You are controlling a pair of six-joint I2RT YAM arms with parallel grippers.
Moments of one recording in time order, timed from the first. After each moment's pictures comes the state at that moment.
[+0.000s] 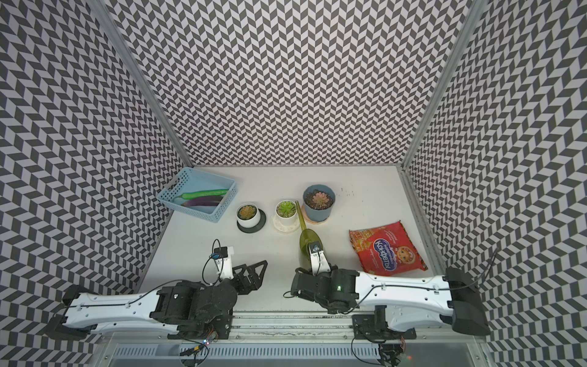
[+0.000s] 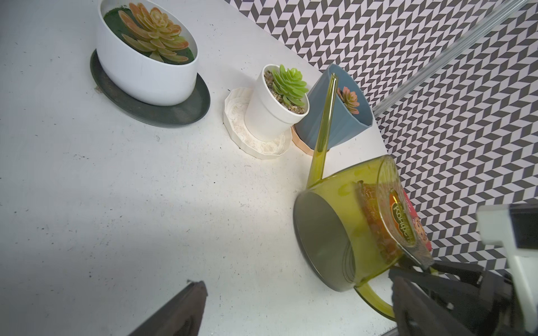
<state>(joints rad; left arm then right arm) -1.50 0.60 0.49 -0.59 -0.84 -1.29 1.38 1.18 0.86 -0.91 0.66 1.00</state>
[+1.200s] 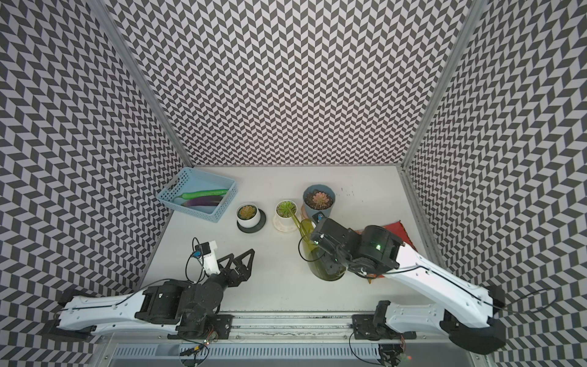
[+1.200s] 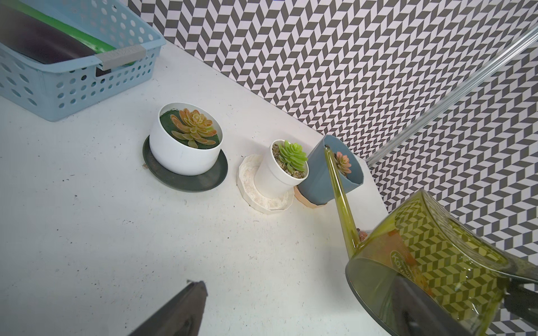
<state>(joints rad) -1.50 0.50 0.54 -0.64 -1.03 -1.19 1.06 1.16 1.40 -1.37 0.26 0.42</state>
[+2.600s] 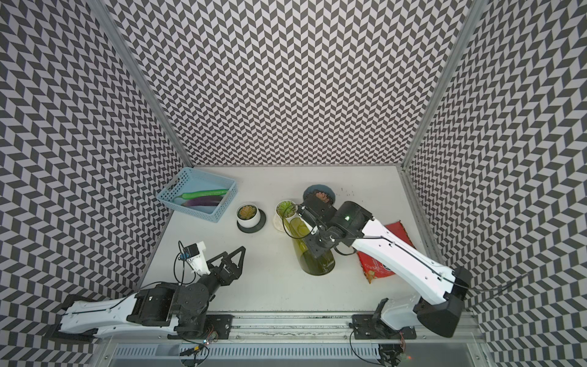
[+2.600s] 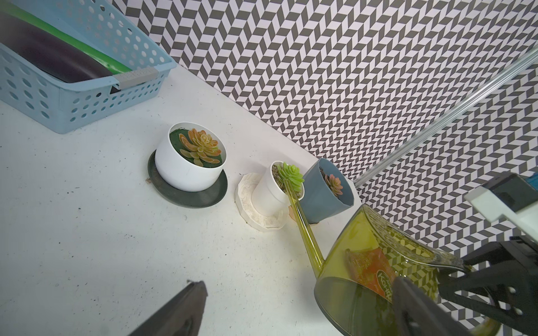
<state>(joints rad) -1.50 0.33 0.49 -0.60 -1.08 -1.14 0.91 1.39 1.54 -1.36 0.08 0.29</state>
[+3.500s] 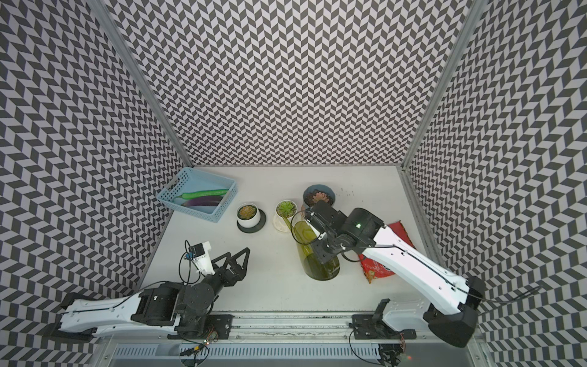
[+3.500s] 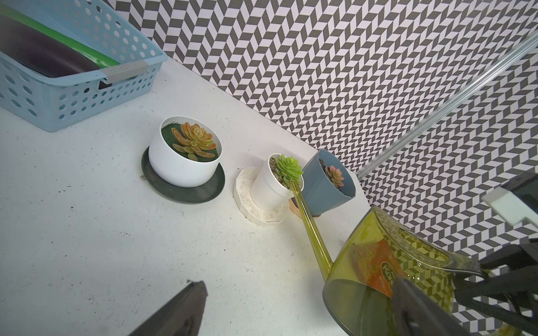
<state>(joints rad) -1.50 0.38 0.49 -0.57 -1.06 -1.13 0.91 1.29 1.45 -1.36 0.08 0.31</state>
